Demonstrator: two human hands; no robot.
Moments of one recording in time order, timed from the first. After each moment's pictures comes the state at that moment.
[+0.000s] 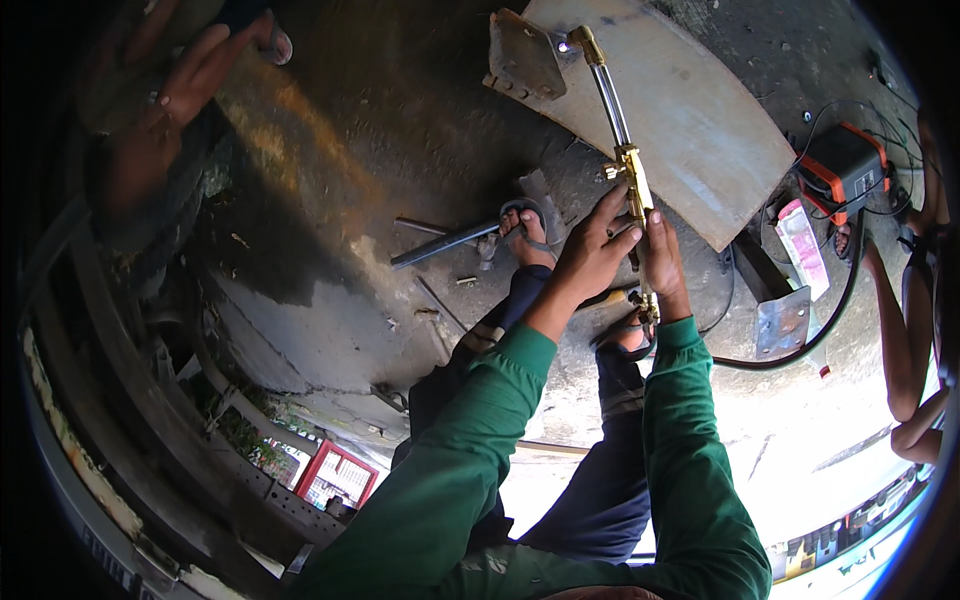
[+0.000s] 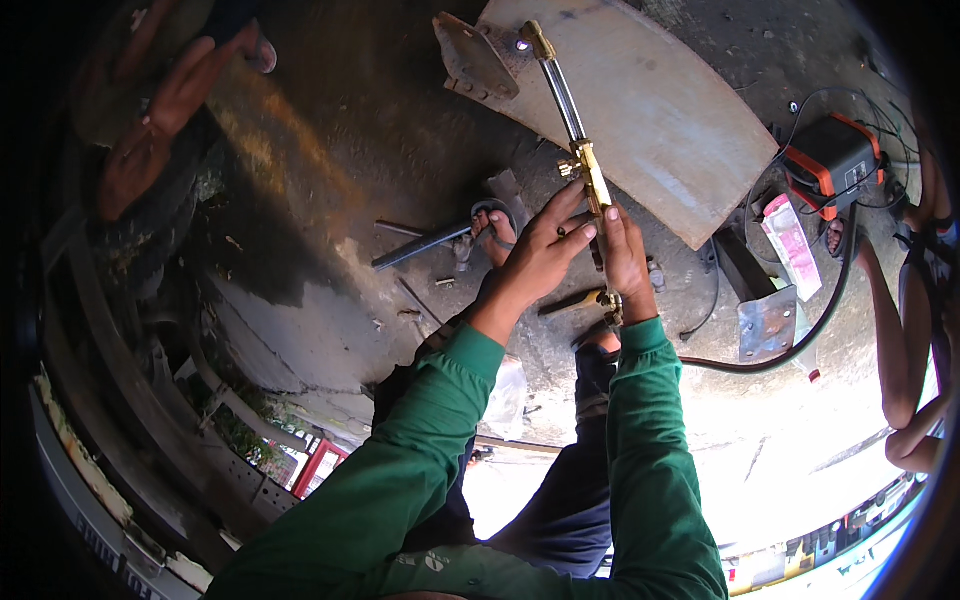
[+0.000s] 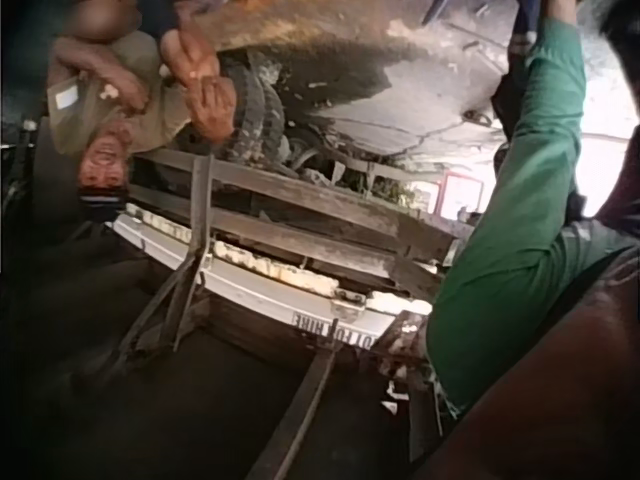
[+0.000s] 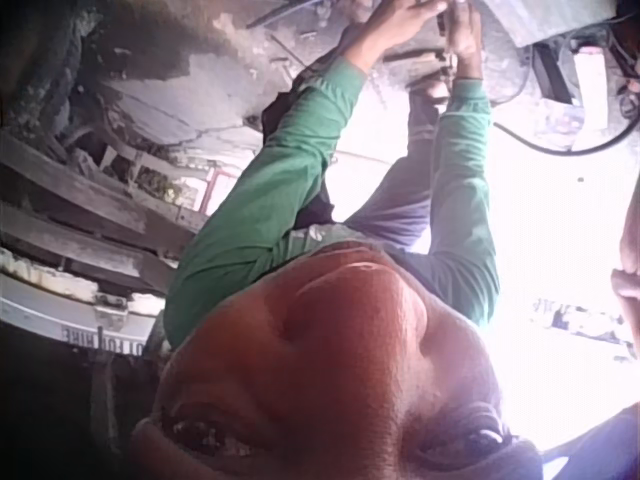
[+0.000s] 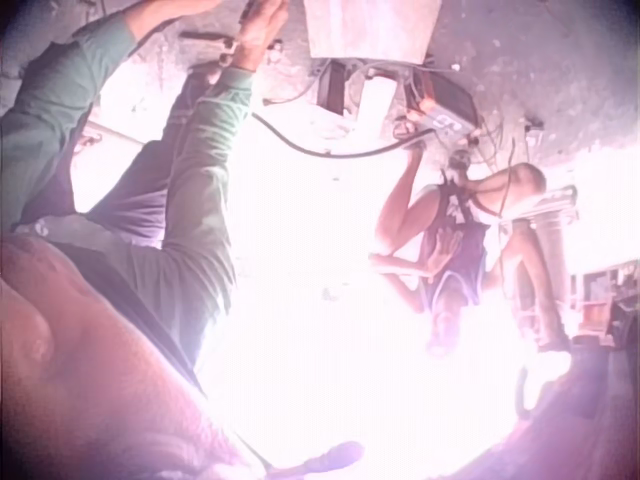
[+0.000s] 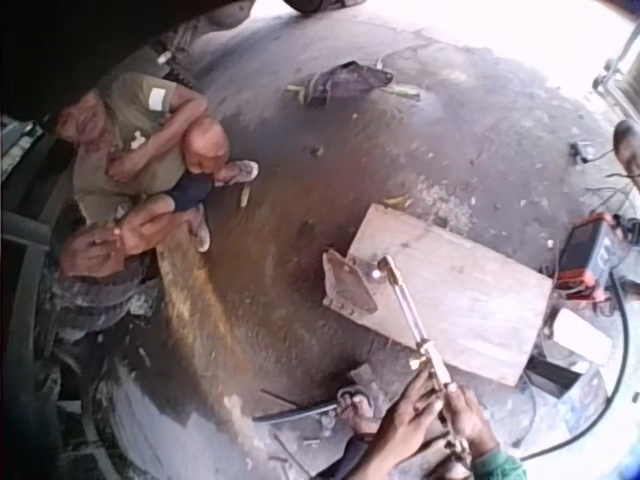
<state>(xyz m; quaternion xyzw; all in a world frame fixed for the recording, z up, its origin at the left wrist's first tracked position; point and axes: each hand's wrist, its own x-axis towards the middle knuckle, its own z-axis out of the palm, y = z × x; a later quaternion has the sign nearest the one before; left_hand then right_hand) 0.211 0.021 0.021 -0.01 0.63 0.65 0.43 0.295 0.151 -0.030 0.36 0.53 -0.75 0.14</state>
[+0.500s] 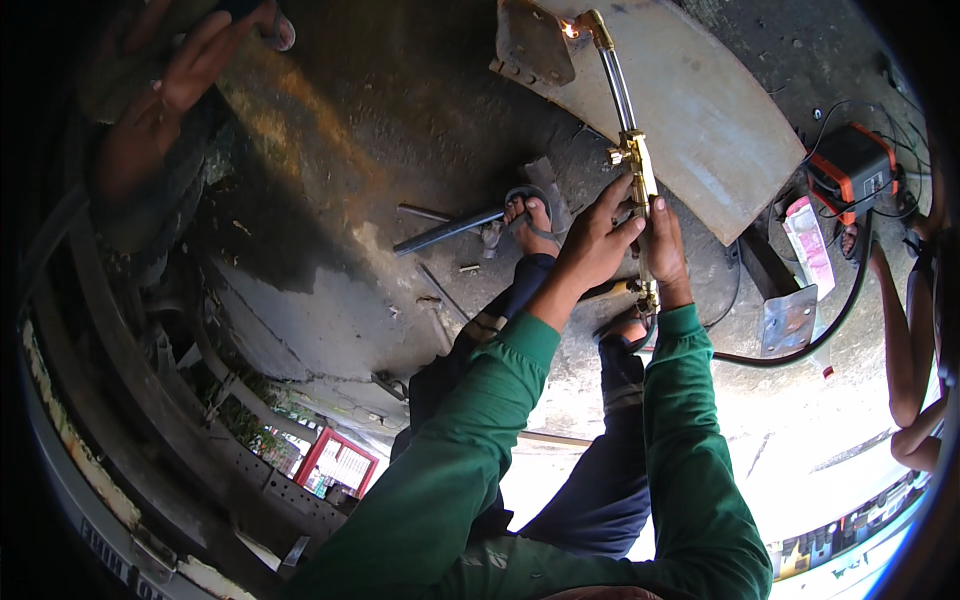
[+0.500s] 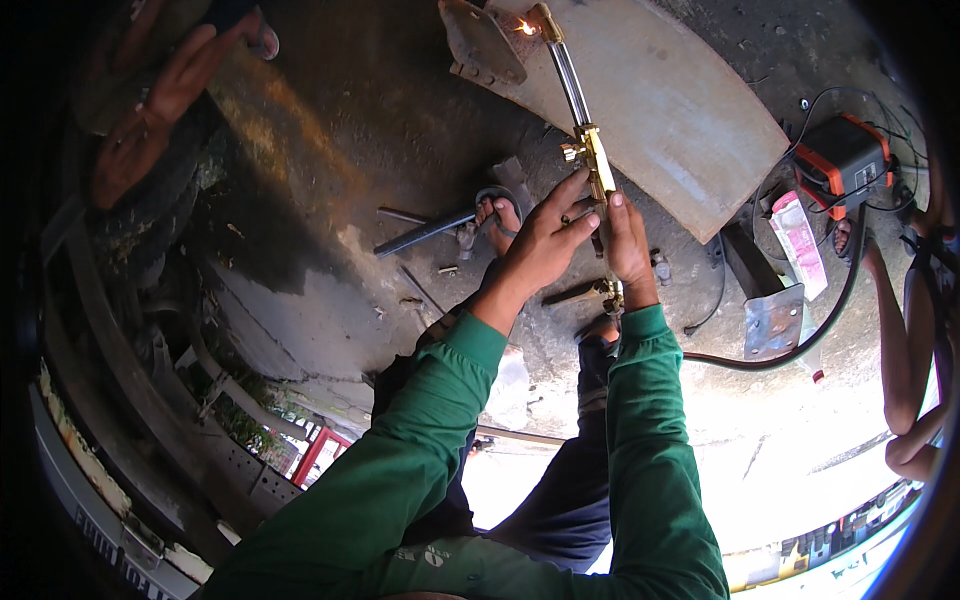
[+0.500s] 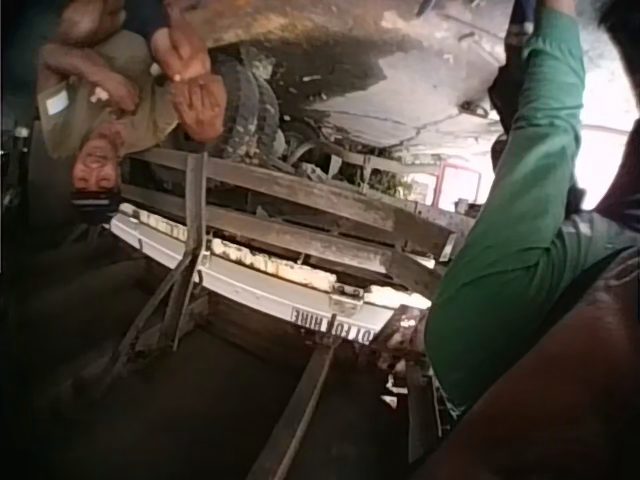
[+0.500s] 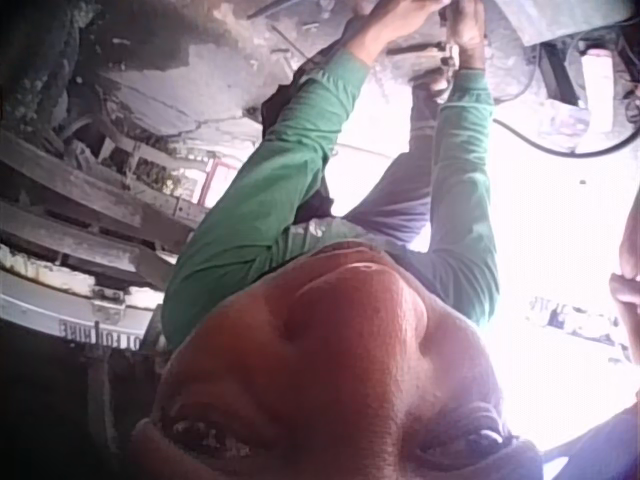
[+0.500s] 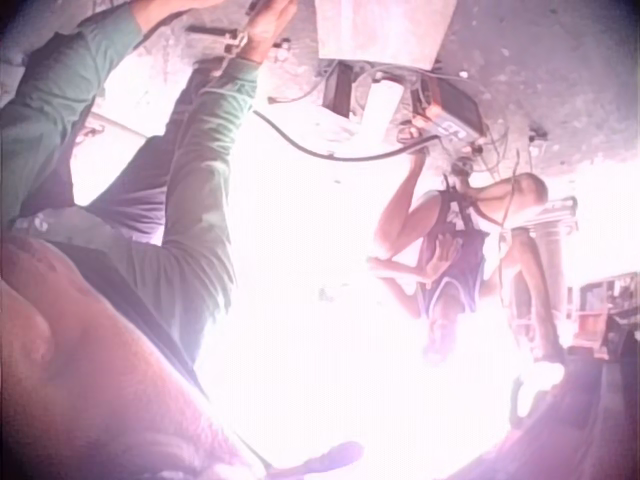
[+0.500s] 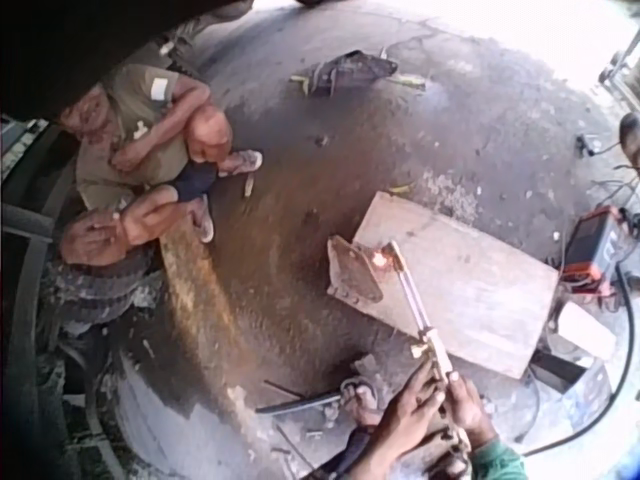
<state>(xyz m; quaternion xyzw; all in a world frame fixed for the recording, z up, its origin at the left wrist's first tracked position) 0.209 0.015 0.020 -0.02 0.63 0.63 0.46 0.291 0.142 -0.043 0.36 0.50 -0.78 0.12</state>
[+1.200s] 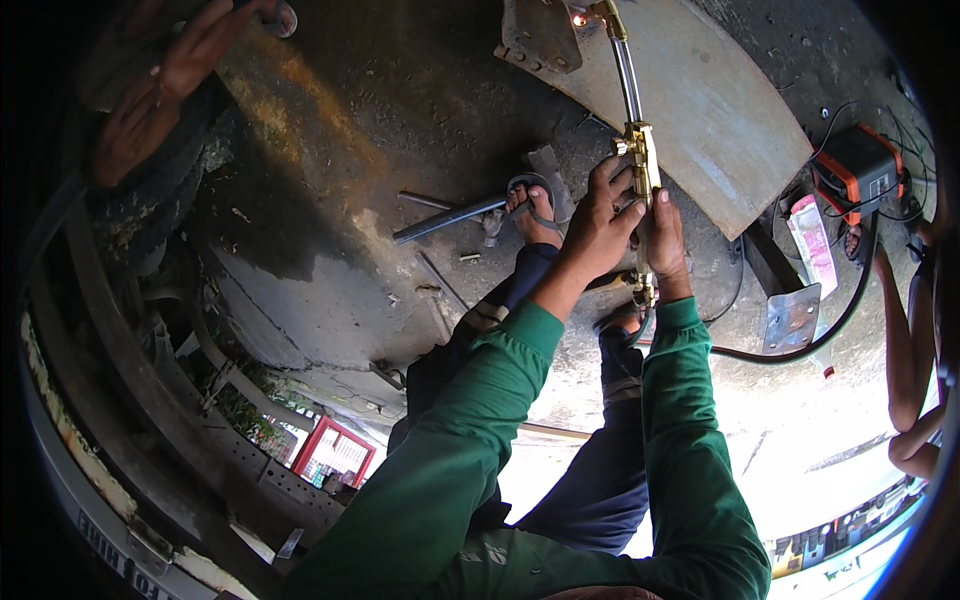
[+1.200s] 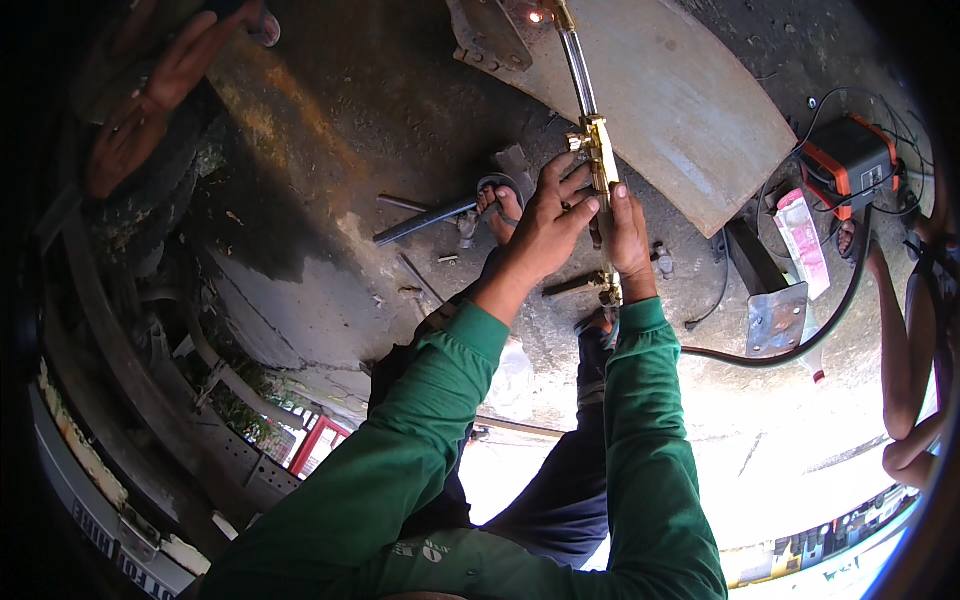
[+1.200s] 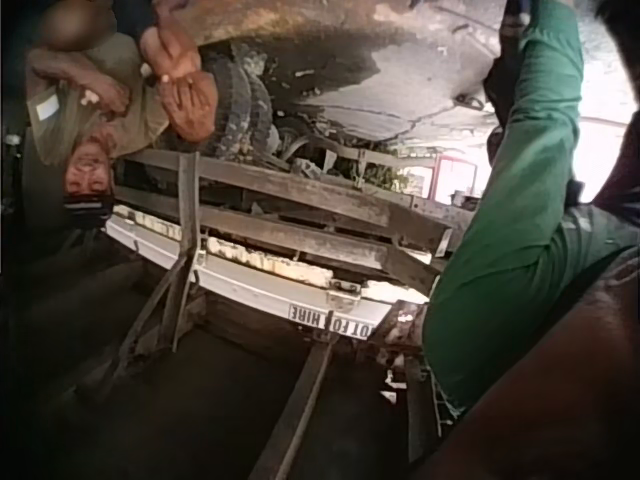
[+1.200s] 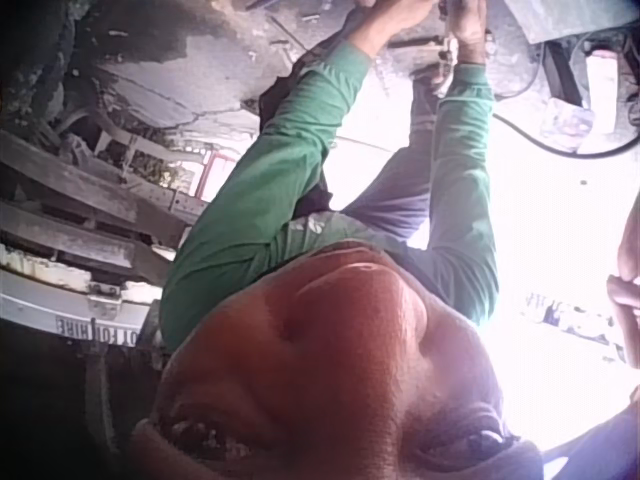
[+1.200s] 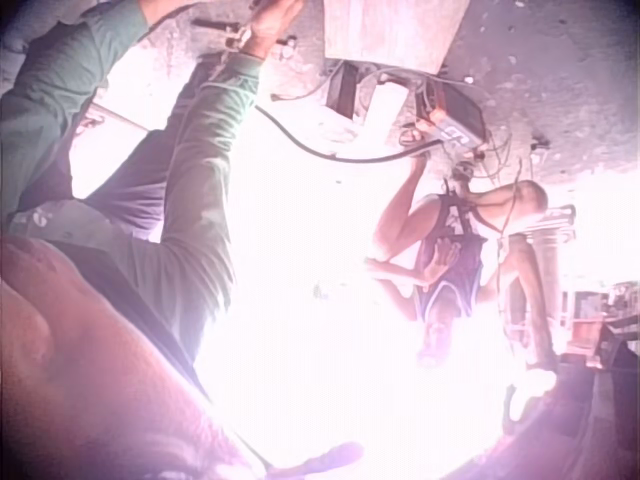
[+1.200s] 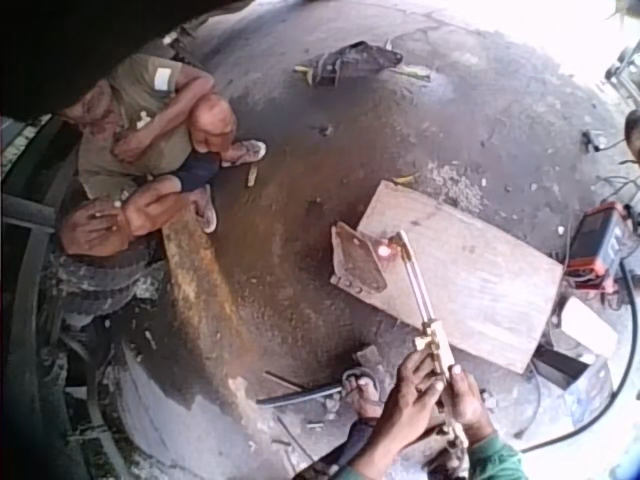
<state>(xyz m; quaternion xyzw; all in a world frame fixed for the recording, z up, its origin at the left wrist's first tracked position) 0.220 0.014 0.003 -0.06 0.64 0.66 0.39 0.295 0.134 -0.047 0.37 0.48 -0.79 0.12</state>
